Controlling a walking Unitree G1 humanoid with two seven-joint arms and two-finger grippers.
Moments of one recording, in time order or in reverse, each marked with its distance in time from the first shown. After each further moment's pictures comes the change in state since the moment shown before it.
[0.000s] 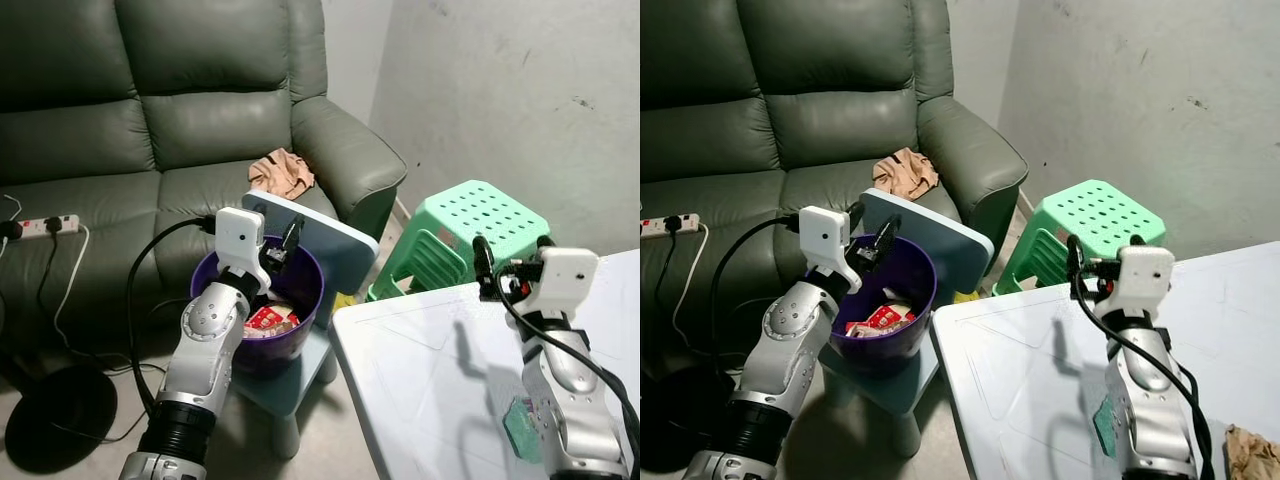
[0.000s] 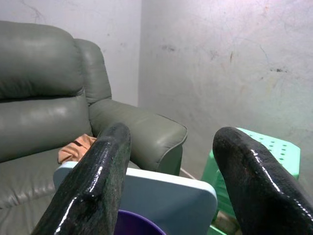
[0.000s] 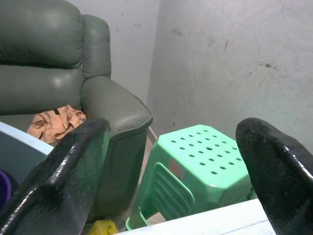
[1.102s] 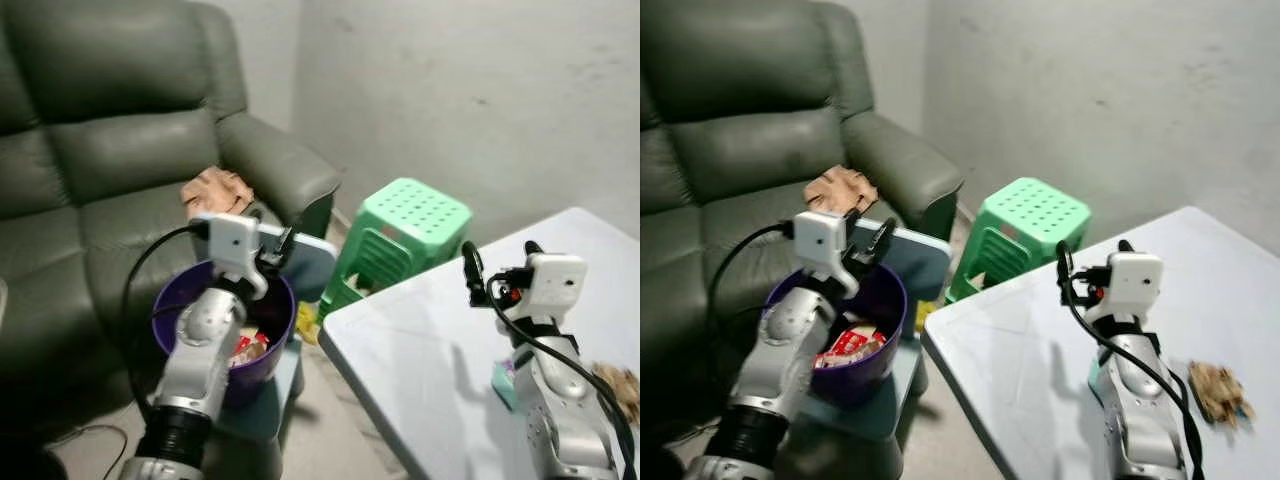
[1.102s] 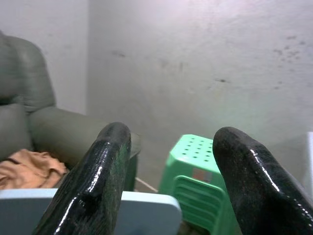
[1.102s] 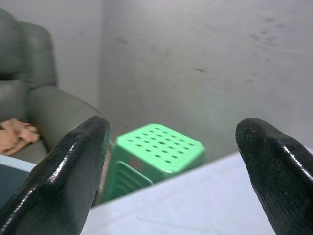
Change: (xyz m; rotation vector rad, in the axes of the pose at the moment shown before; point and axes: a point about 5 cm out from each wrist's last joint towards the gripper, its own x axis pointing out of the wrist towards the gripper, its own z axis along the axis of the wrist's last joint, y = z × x) left arm -0.006 0.015 -0.005 -0.042 0.003 0.067; right arm -0.001 0.013 0.001 0.031 -0.010 0.049
